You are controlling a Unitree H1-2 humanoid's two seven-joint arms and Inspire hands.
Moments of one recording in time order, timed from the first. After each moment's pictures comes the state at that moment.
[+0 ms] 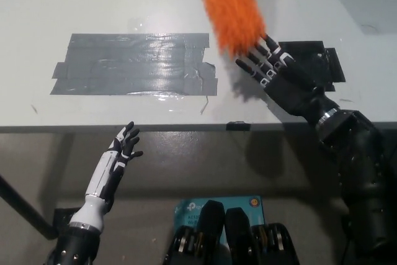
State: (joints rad) left_arm -0.23 0.15 -0.04 0.29 0.05 -0.22 -0.07; right_arm -0.76 -0.04 -0.28 0.62 0.75 0.47 0.43
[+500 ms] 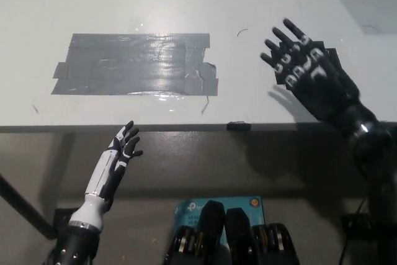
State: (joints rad) left_arm -0.23 0.15 -0.05 0.29 0.05 -0.22 -0.07; right_arm -0.55 -0.09 -0.21 0.17 0.67 0.44 0.47
